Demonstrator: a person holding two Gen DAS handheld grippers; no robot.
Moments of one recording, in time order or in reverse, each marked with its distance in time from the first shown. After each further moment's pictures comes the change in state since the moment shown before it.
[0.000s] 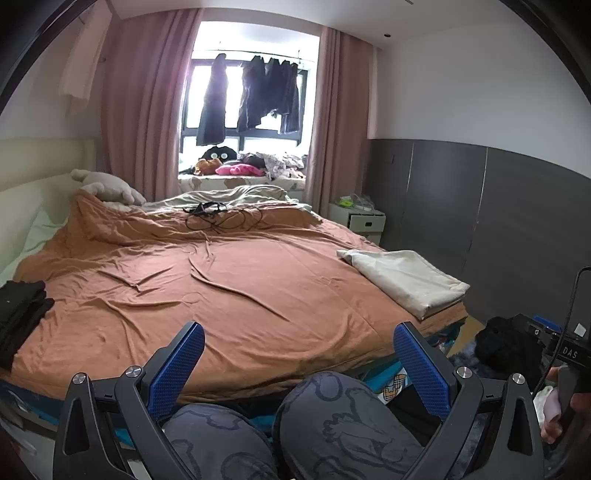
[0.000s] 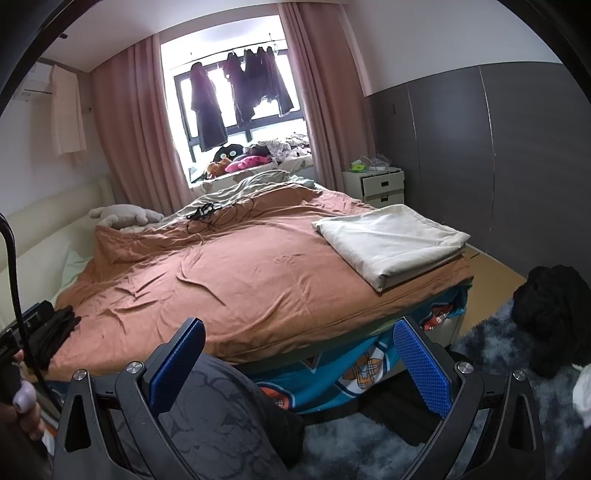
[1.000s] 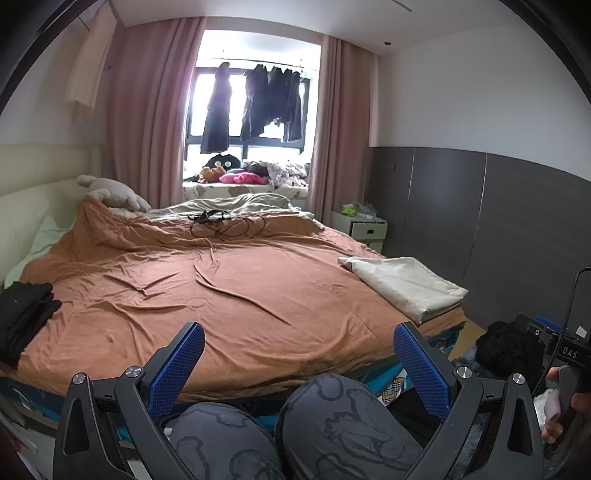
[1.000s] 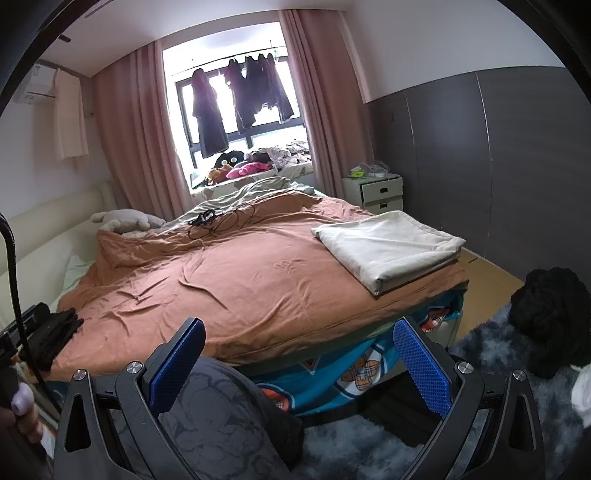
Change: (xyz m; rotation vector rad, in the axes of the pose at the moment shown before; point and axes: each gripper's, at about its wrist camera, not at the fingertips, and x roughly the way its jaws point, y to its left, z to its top) left arm -0.022 0.003 0.002 -0.004 -0.033 0.013; right arm -0.021 0.003 0.002 -0.007 -0.026 -0.003
